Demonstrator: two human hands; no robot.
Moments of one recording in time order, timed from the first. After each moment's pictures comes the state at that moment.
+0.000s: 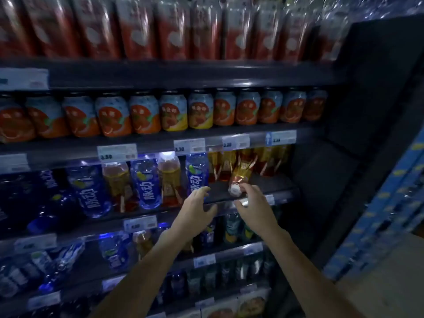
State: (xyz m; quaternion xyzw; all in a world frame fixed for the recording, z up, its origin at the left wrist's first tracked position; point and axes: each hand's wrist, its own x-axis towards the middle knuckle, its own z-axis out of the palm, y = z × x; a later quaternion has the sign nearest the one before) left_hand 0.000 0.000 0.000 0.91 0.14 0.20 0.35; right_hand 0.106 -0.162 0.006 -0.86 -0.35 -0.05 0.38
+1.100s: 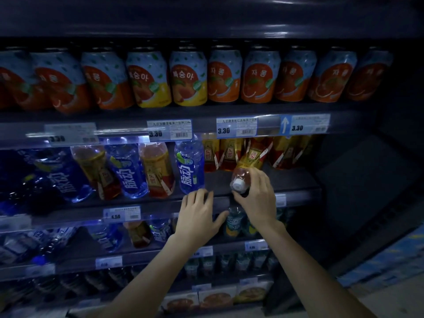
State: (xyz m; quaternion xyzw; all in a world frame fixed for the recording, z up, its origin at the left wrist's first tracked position) left_hand 0.055 -0.020 -0.060 0.96 0.21 0.17 0.00; right_hand 0.199 -0.131 -0.057 -0.84 -0.39 -0.21 0.32
